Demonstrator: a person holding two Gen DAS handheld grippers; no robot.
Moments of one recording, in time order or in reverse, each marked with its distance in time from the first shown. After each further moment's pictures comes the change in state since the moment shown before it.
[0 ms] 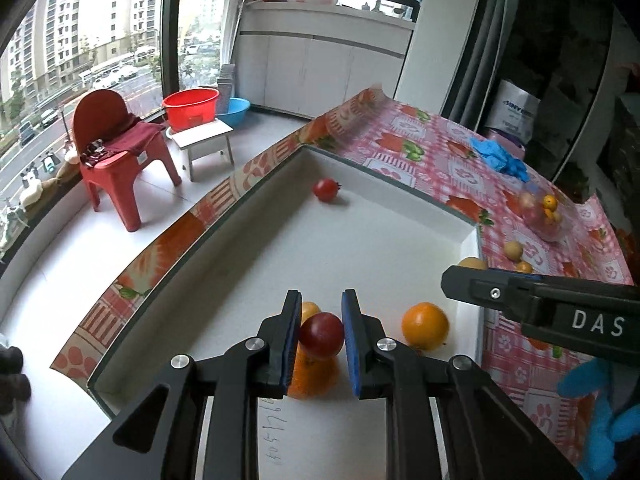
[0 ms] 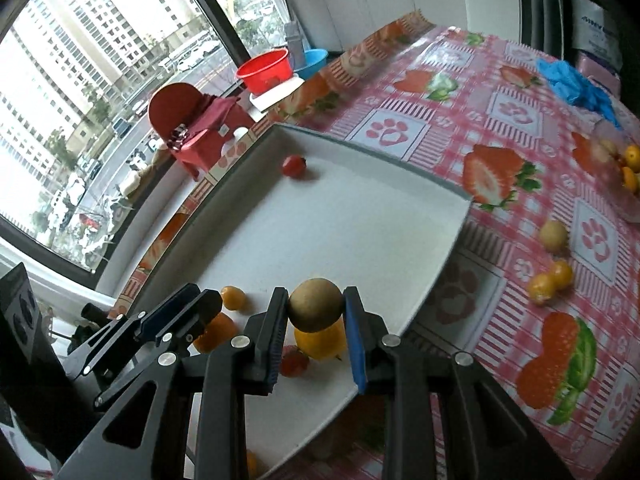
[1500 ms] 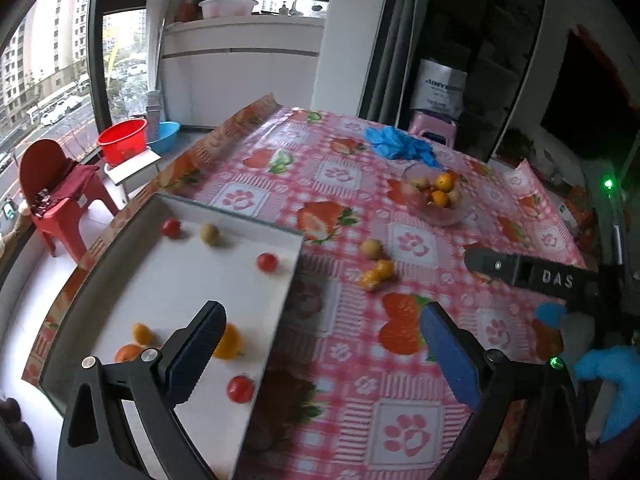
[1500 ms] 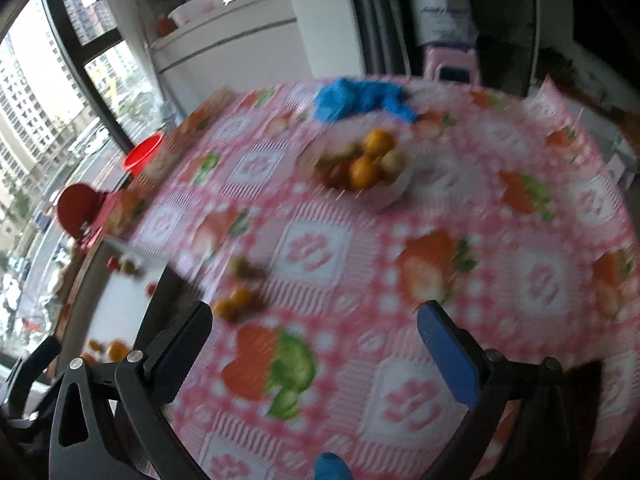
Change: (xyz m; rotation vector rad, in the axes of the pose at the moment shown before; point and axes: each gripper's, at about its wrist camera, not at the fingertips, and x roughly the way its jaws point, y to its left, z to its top) left arm -0.046 -0.147 0.016 0.160 -0.003 -0.163; right arm -0.142 -0.200 -0.022 0.282 -0.239 -0.318
